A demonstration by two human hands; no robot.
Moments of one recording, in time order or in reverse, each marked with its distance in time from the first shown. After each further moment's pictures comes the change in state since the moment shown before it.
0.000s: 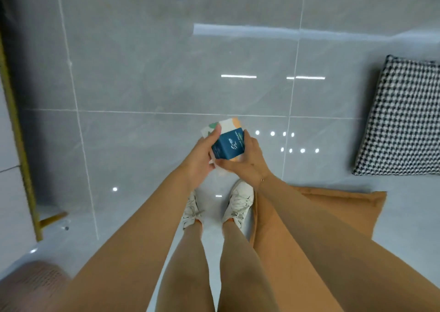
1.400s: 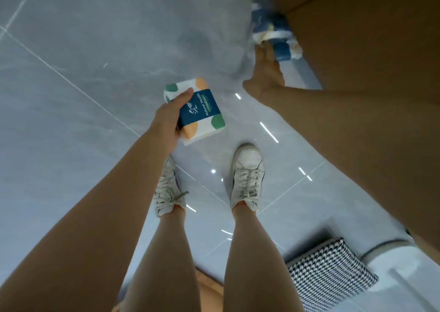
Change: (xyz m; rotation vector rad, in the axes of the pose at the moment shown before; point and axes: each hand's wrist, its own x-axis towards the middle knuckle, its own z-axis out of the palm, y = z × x) left_hand 0.226 0.159 -0.132 -0.904 0.383 0.067; right_hand 0.417 -0.262 0.013 -1.327 -0.107 -0.342
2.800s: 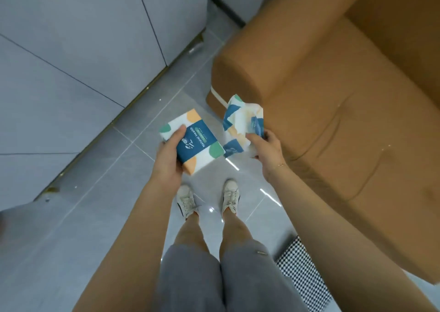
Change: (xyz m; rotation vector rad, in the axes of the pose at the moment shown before) left_hand -0.548 0.131 0.028 -0.121 -0.169 0.373; right_hand -0.474 -0.064 -0.337 1.443 0.184 0.183
